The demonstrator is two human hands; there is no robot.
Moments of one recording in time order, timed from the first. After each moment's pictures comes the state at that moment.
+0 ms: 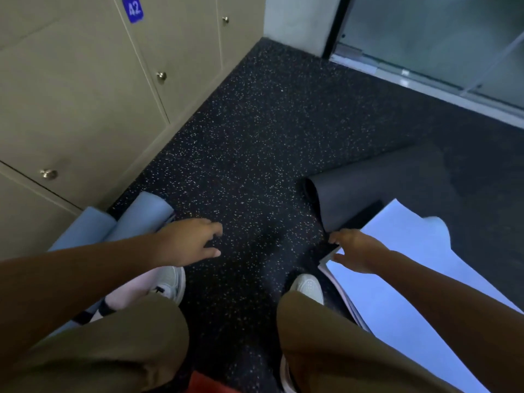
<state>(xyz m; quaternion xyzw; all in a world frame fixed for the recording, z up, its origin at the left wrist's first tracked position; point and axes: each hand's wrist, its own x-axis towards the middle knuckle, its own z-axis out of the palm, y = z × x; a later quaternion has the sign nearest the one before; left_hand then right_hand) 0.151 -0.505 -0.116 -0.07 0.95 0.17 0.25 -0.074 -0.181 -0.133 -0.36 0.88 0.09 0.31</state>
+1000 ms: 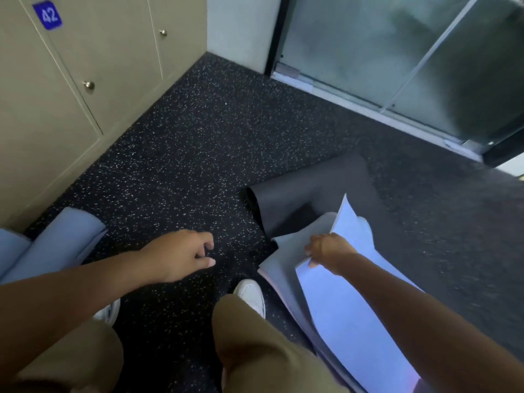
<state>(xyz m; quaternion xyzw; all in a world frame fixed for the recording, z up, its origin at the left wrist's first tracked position) 0.095 -0.395 -0.068 -0.08 0.93 0.26 0.23 -0.119 -0.096 -0.100 -0.41 0.83 0.24 0.29</state>
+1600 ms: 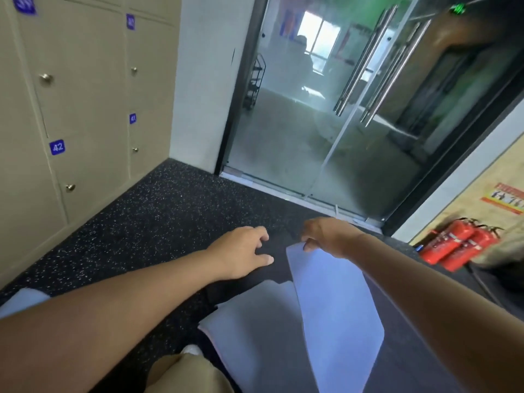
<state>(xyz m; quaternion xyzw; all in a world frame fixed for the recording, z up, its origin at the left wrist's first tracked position) 0.062 -0.216 0.197 0.02 0.93 0.36 0.00 -0.070 -0.018 0.267 -0.38 0.90 0.16 0.13</state>
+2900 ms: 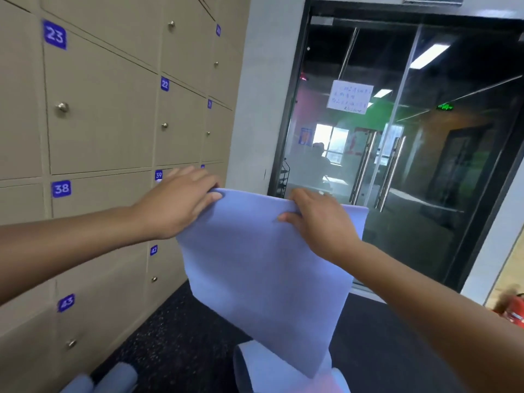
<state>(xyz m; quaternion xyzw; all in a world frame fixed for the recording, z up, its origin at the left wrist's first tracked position) 0.334 -0.354 0.488 0.03 0.93 -0.02 -0.38 0.210 -0.085 0.505 -0.48 0.80 -0.13 -0.34</state>
